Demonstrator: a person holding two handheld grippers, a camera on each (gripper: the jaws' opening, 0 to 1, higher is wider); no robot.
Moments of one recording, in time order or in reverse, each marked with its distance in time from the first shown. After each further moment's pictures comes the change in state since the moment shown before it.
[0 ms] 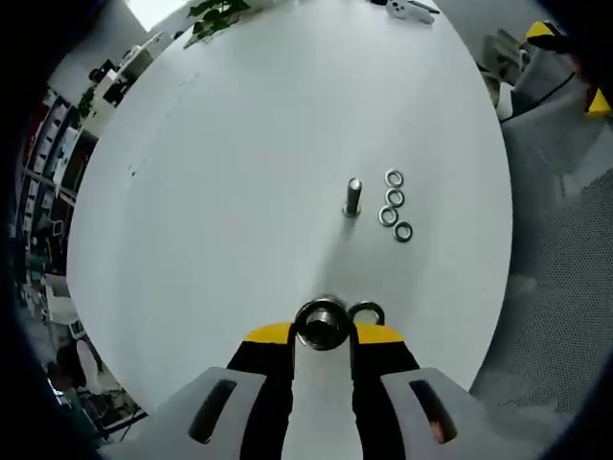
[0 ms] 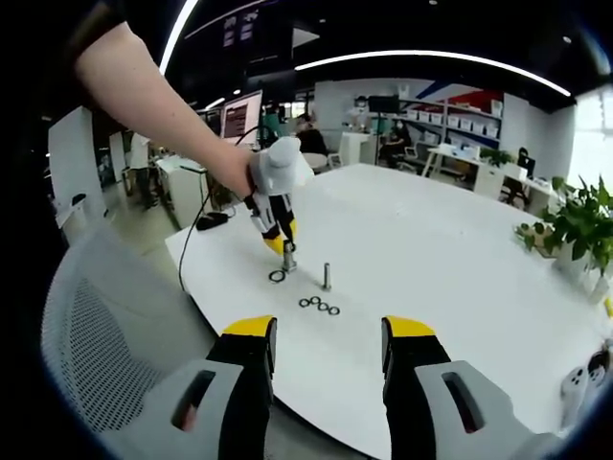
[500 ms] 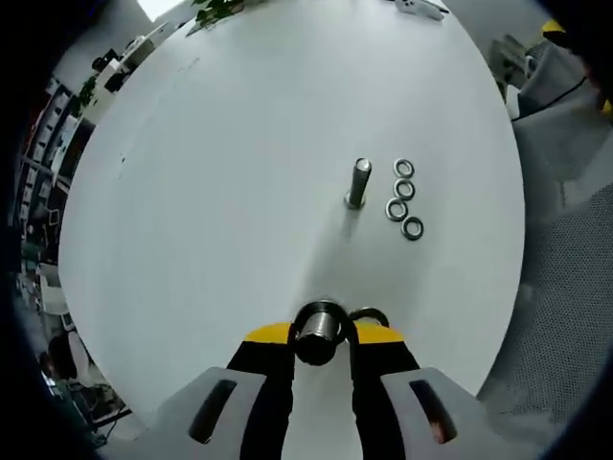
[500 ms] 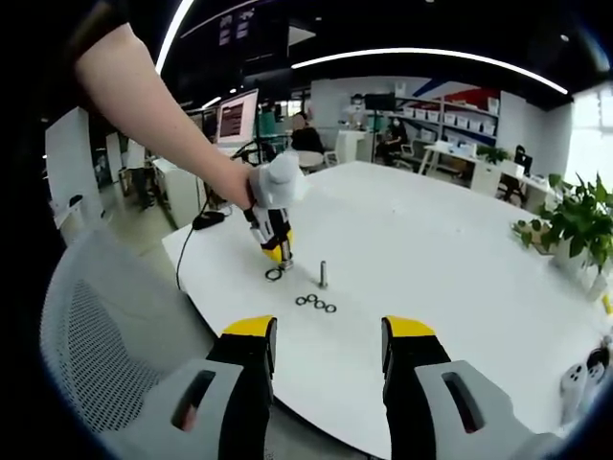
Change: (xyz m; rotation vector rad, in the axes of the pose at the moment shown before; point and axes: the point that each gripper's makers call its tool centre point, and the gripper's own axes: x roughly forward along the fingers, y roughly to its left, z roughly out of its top) left arm 0.025 -0.004 -0.004 -0.039 0.006 -0.016; right arm 0.000 -0.003 -0.002 0.008 0.009 -0.014
